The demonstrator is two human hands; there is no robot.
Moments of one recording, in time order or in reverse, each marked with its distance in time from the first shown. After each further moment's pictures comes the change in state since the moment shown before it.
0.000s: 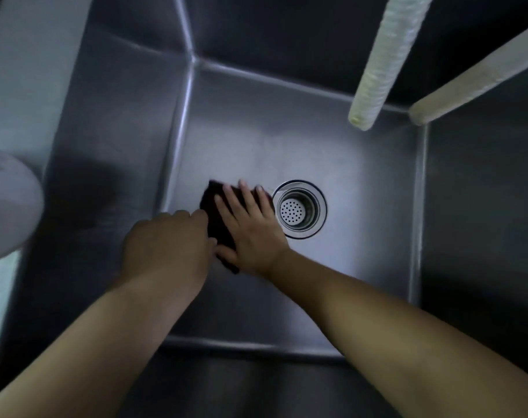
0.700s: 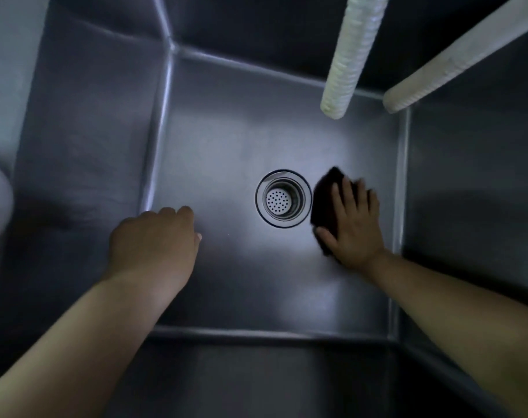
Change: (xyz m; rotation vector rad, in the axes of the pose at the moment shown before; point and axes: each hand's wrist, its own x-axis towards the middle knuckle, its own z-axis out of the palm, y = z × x) left_hand 0.000 0.000 0.005 0.061 -0.035 0.023; right_hand -0.125 0.134 -0.001 -0.025 -0.012 0.444
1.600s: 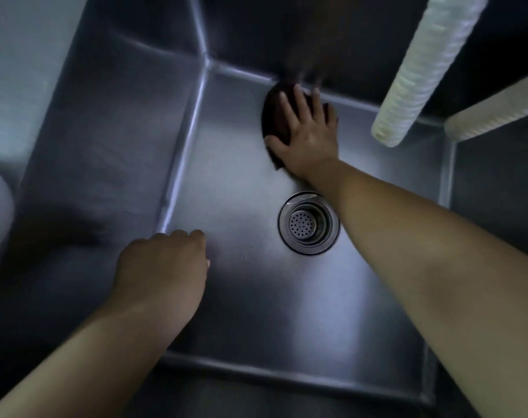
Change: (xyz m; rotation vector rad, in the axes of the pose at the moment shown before) left_hand 0.002 -0.003 0.016 0.051 0.000 -0.055; right_hand 0.220 -0.089 -0.029 0.168 0.105 -0.016
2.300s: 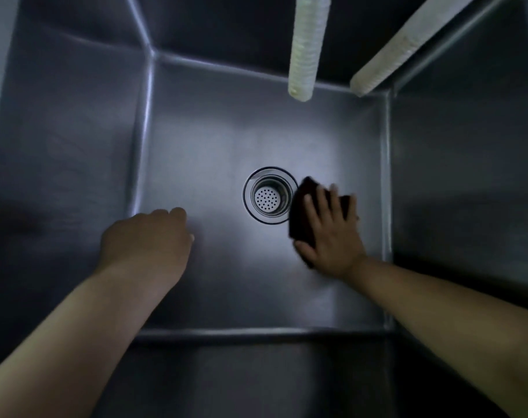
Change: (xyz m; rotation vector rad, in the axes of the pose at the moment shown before) left_hand 0.000 0.008 -0.018 -0.096 -0.058 0.075; right_hand -0.246 0.063 -0.008 -0.244 -0.149 -0.069
